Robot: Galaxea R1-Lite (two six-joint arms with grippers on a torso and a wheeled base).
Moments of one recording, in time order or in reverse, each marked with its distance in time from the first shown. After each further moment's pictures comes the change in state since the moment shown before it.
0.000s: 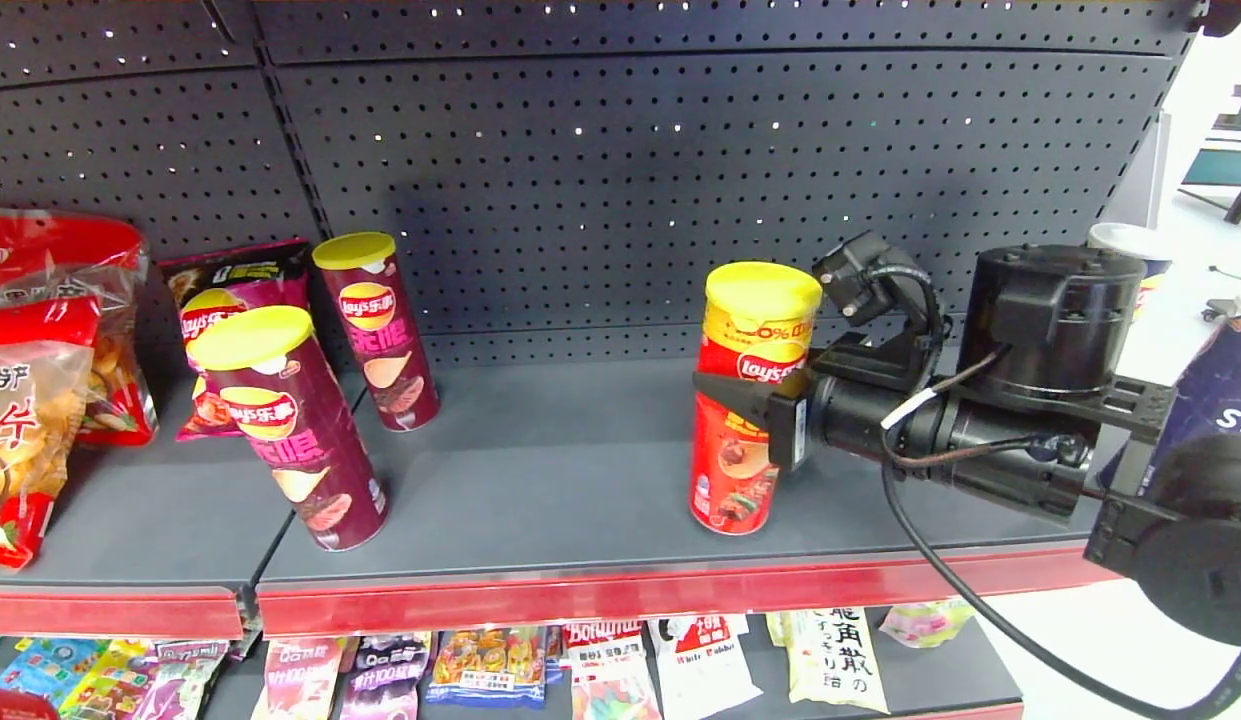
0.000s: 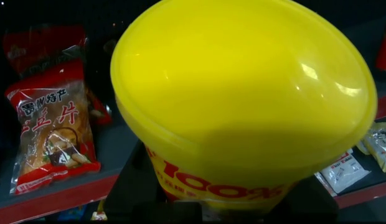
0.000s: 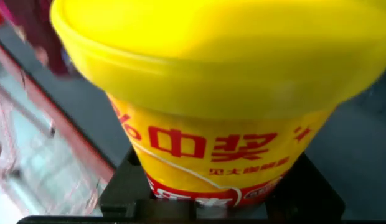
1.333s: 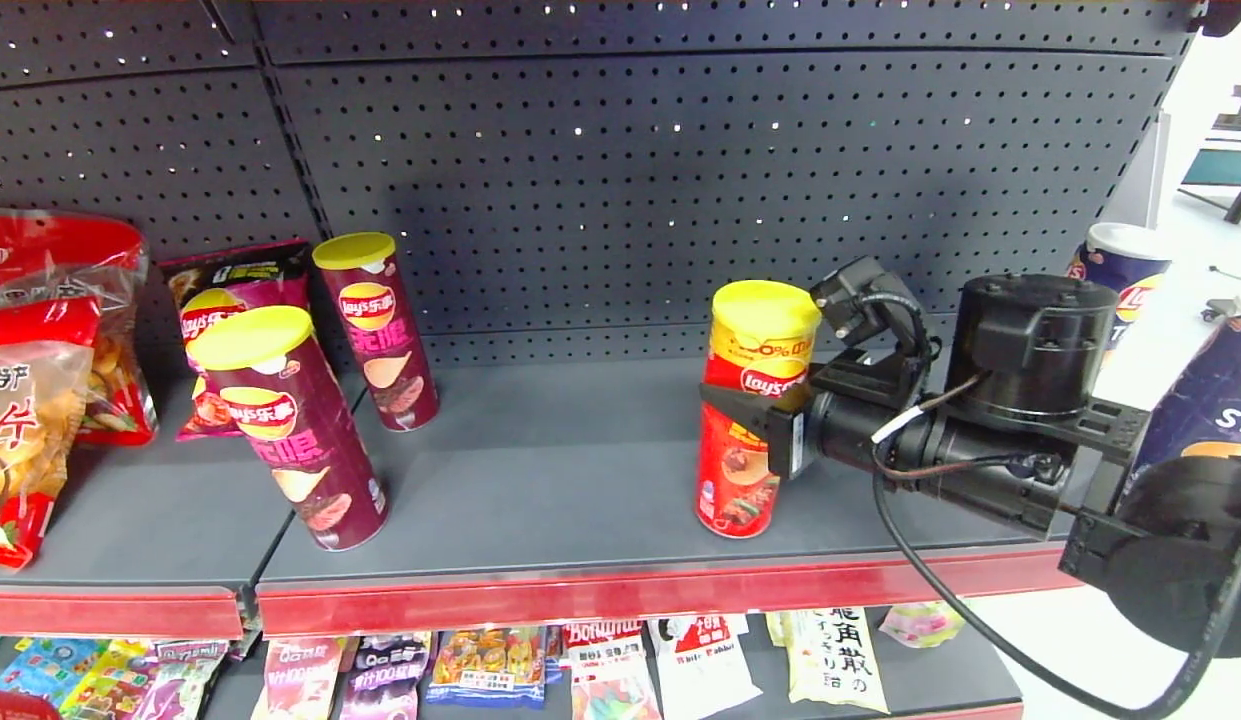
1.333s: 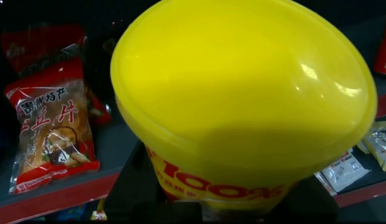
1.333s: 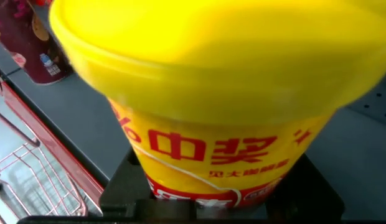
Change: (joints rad) left arm -0.001 -0.001 0.005 0.000 0.000 0.000; right arm -0.027 0.034 0.048 -0.078 -0.014 -0.006
